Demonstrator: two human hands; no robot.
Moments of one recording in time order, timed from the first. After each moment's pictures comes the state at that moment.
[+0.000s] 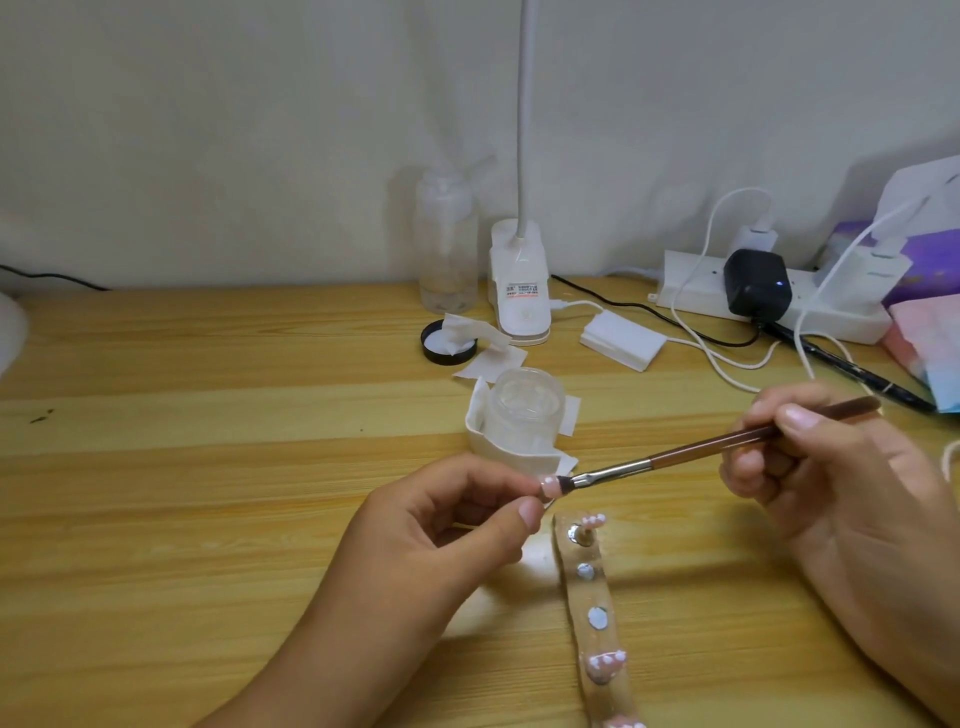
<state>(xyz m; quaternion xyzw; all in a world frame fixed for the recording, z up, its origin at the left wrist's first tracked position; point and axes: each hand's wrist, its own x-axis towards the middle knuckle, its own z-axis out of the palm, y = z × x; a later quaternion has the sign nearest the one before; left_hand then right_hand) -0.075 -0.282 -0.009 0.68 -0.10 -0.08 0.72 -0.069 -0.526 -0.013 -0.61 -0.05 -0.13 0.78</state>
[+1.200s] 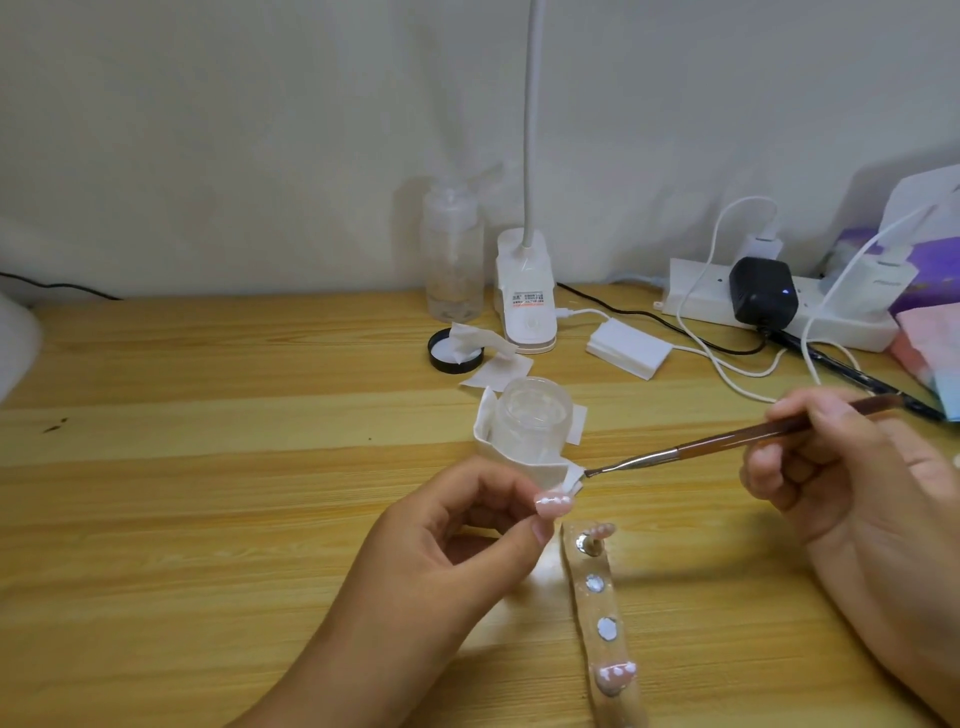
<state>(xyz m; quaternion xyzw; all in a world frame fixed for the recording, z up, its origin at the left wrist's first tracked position) -0.075 -0.282 -0.012 0.70 -0.13 -0.08 0.70 -0.069 -0.524 -0.010 -0.60 -0.04 -0.16 0.78</state>
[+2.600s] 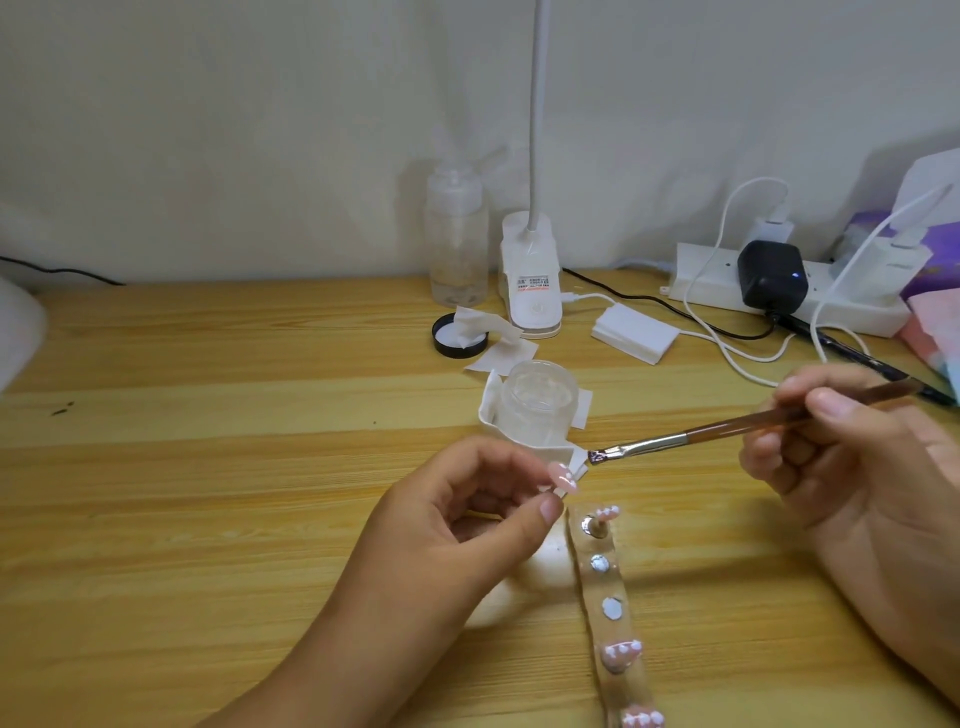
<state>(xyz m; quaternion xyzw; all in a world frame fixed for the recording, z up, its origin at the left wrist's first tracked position) -0.075 -0.282 -0.014 0.69 -0.12 -0.07 0.71 -0.067 -0.528 -0.012 -0.59 -0.08 -0.13 0.80</state>
